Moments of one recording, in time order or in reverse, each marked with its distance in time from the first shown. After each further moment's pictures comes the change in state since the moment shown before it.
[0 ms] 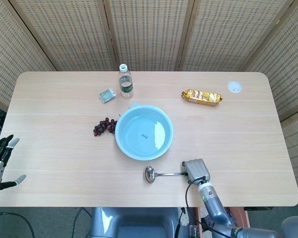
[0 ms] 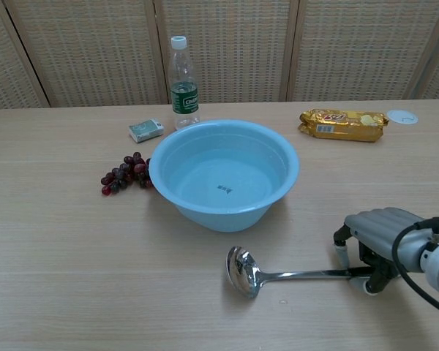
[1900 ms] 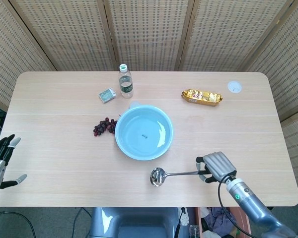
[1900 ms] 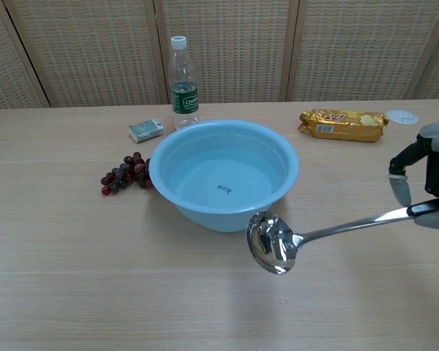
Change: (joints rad) left arm -0.010 -0.004 -0.004 -0.005 -0.015 -0.020 0.014; right arm 0.034 0.643 -0.005 -0.483 -0.272 -0.146 0.473
